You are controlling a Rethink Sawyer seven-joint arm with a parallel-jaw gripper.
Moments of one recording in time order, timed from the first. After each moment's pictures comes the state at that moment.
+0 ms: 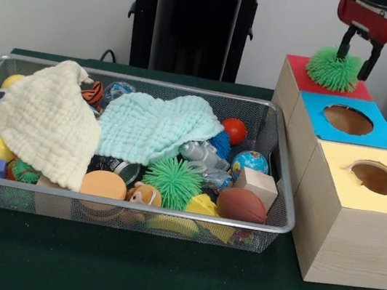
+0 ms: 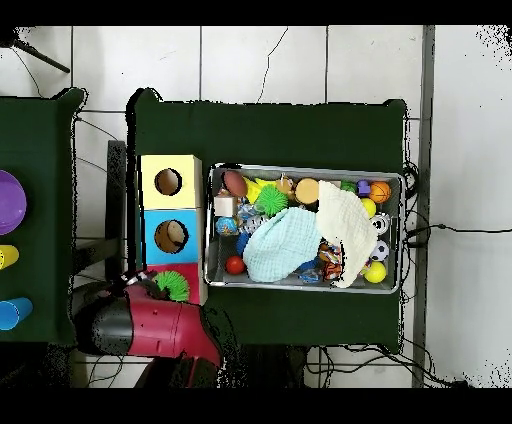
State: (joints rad) arm 0.32 -0.82 -0.20 2.03 0.32 0.40 2.53
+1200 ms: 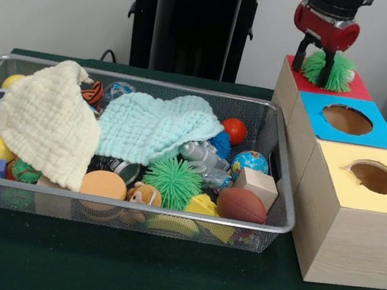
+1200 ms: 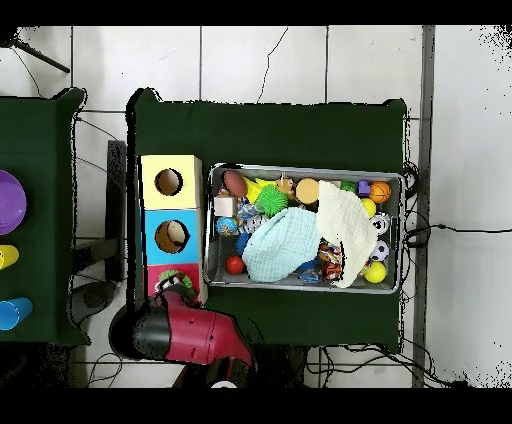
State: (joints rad) arm 0.21 -0.78 -0.18 2.13 0.26 0.23 2.53
